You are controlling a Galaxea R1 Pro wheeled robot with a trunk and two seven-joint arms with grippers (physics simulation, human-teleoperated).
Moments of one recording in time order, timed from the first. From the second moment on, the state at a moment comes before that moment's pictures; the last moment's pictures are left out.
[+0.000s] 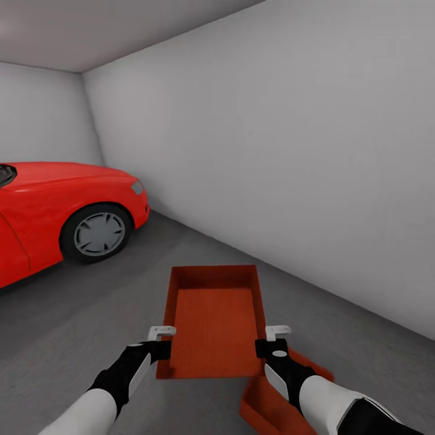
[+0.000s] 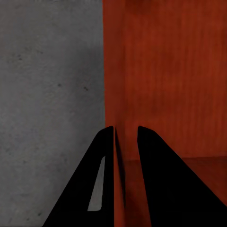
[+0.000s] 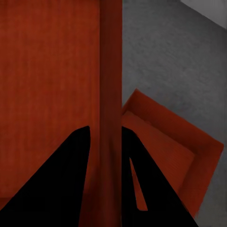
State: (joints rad) left arm -0.62 -0.04 0.00 -0.48 0.03 0.33 -0.02; right arm -0.75 0.10 0.65 -0.13 -0.56 -0.06 -0.27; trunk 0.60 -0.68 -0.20
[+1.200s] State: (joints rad) left arm -0.62 -0.04 0.00 -0.48 0.03 0.33 -0.02; right arm -0.75 0.10 0.65 -0.13 -0.56 -0.06 -0.27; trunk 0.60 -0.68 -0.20
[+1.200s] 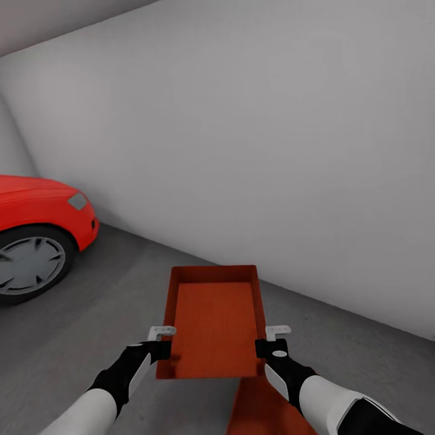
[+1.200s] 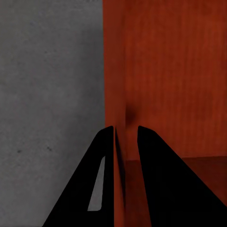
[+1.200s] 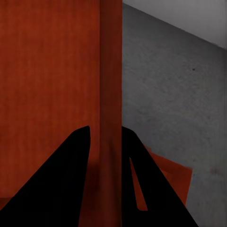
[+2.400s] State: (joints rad) left arm -0.62 -0.04 -0.01 -0.48 0.02 0.33 -0.02; right arm -0.75 0.10 0.64 -0.13 -0.56 -0.07 -0.27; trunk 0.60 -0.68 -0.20
